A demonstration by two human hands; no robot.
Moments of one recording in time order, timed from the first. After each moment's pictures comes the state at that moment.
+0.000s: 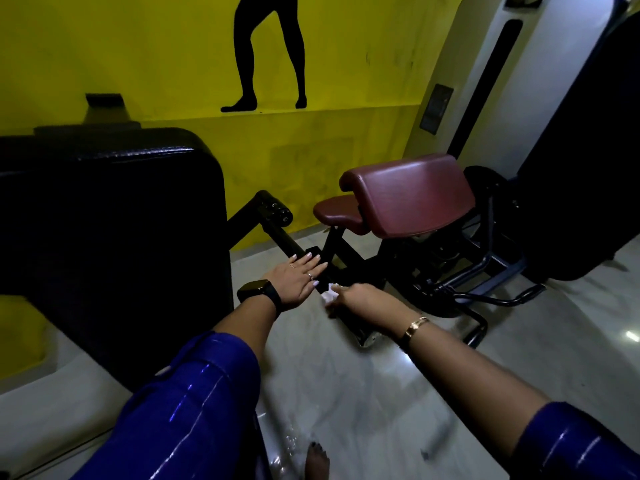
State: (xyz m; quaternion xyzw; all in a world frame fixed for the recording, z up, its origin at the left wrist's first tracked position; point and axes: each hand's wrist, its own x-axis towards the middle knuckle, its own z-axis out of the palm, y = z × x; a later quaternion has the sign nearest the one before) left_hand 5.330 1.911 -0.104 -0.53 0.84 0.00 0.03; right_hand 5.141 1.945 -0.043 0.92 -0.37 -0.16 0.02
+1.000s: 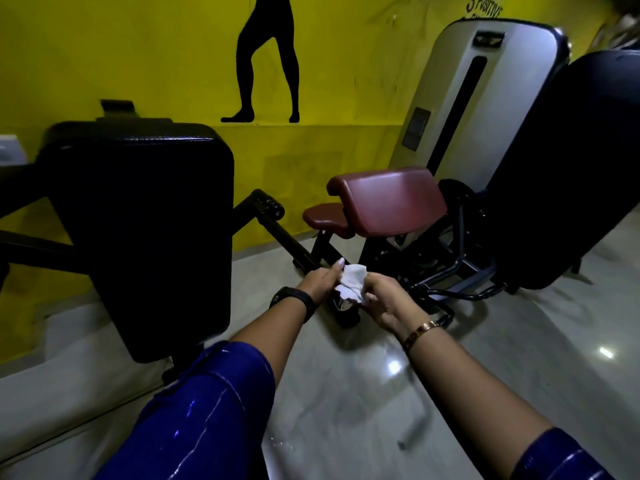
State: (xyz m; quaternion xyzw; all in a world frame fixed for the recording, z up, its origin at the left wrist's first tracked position) left_hand 5.231 2.014 -0.062 -0.59 0.58 0.45 -0.33; right_hand 5.096 2.037 -0.023 0.32 -0.57 0.43 -0.62
